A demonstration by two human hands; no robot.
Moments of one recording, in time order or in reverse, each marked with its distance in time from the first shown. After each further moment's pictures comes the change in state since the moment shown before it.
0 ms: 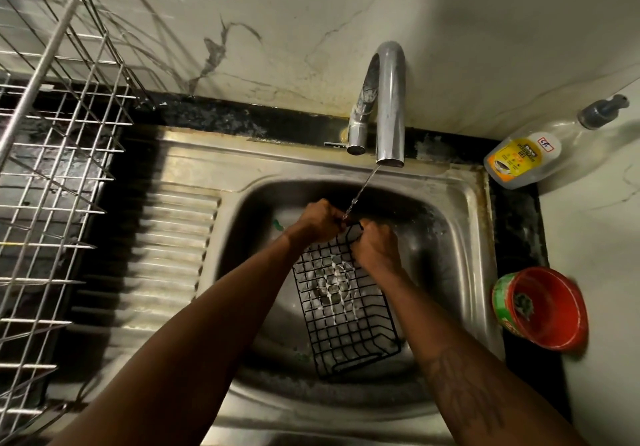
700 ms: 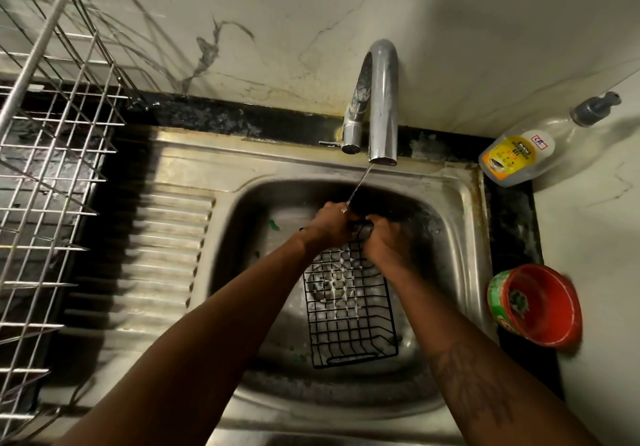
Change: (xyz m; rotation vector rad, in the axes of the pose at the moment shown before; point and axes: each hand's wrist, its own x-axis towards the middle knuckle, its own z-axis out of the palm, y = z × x) left_hand -0.006 0.026 0.015 0.243 0.025 0.184; right_hand 0.008 0.017 -0.013 0.016 -0.002 0.097
